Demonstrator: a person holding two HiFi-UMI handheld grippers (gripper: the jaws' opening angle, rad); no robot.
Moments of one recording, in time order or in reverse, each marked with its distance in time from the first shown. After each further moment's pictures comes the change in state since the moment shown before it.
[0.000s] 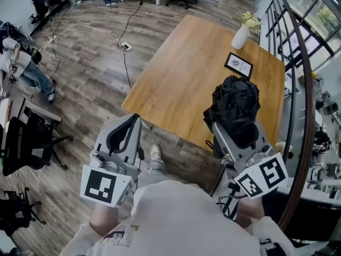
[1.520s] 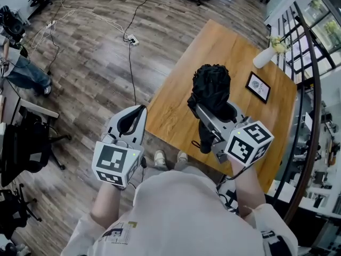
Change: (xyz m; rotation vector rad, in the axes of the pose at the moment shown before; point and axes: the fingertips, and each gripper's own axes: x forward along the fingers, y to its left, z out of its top) left arm 0.123 0.260 -0.104 -0.113 0.192 0.001; right arm 0.345 0.005 -0.058 0.232 0.266 0.133
